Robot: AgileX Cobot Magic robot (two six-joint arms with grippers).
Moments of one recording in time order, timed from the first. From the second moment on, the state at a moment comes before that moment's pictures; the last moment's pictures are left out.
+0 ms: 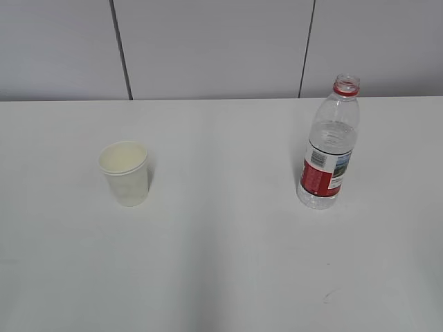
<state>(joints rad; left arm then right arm) -0.03 0.00 -0.53 0.08 1.11 -0.18 0.08 -0.02 -0.50 -0.11 1.14 -0.02</state>
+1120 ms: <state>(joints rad) -0.03 0.00 -0.53 0.09 1.10 -0.18 0.08 -0.02 -0.50 -0.12 1.14 -0.02</state>
